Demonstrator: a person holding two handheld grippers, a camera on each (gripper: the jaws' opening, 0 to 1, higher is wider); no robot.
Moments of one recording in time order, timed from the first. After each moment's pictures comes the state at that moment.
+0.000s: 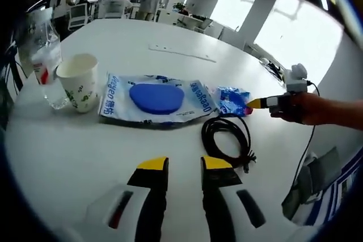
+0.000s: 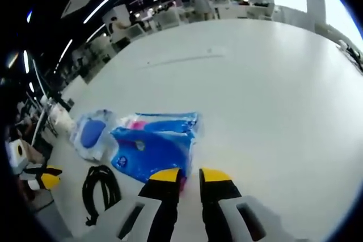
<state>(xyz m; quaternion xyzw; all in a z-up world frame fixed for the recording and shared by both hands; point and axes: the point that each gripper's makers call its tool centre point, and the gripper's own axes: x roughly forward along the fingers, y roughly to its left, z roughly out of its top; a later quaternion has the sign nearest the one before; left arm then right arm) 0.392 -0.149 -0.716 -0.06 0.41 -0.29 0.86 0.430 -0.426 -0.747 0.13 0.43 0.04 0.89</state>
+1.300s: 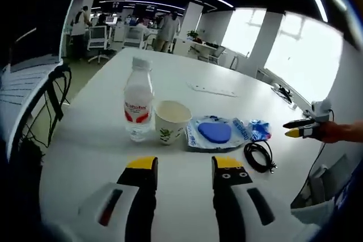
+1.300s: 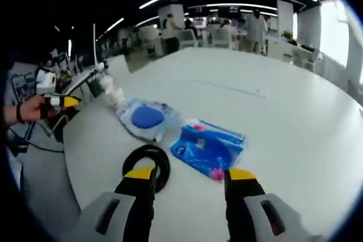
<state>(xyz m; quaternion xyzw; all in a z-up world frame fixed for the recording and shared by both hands) 0.426 0.017 -0.648 -0.06 0.31 -0.24 0.92 0.383 -0.368 -0.676 0.00 0.35 0.20 0.91</state>
